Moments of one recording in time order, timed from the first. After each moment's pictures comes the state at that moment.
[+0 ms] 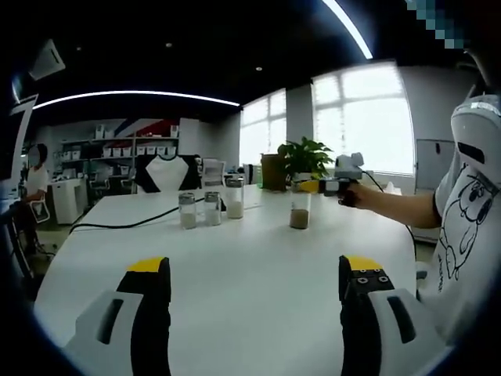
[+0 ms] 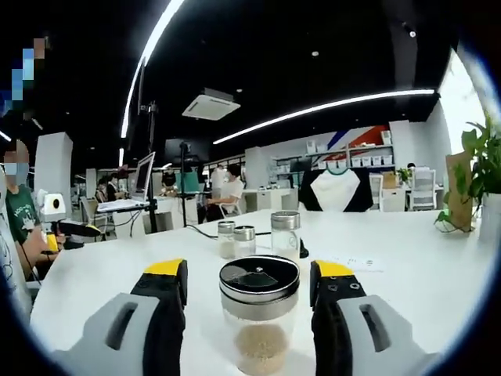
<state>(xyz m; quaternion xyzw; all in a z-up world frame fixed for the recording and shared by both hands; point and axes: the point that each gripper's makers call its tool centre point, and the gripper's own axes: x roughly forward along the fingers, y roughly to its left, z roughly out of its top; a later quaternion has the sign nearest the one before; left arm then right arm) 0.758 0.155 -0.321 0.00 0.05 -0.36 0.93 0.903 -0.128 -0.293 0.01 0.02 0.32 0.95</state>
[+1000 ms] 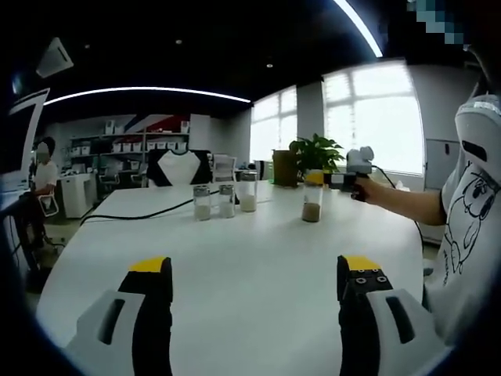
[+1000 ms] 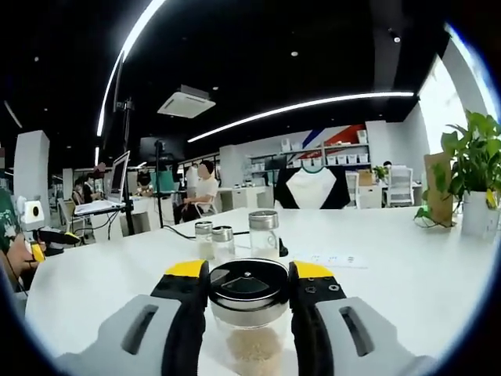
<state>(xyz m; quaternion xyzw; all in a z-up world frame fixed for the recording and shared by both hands) 0.760 0.179 -0.333 0.00 0.06 -0.33 0.94 0.916 -0.140 -0.298 0.02 0.03 0.29 0.96</state>
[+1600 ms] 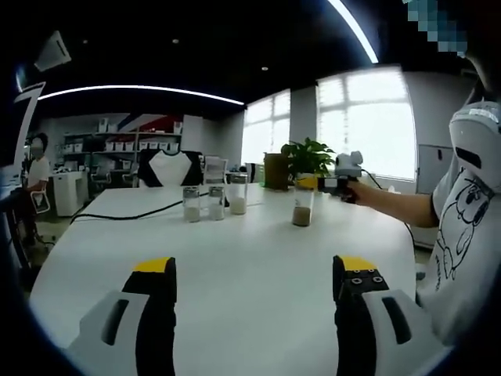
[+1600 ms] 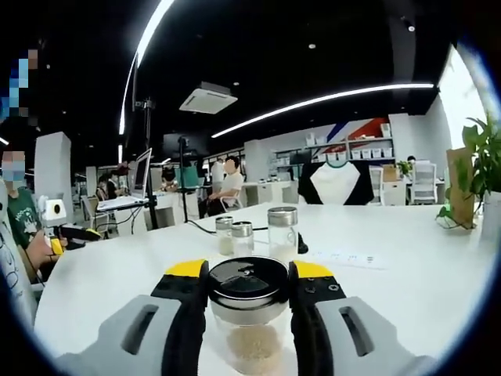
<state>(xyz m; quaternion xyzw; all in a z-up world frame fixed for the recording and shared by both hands) 0.757 0.168 -0.331 -0.01 0.06 -0.36 0.93 0.914 -0.128 -0.300 0.02 0.04 0.38 0.93</state>
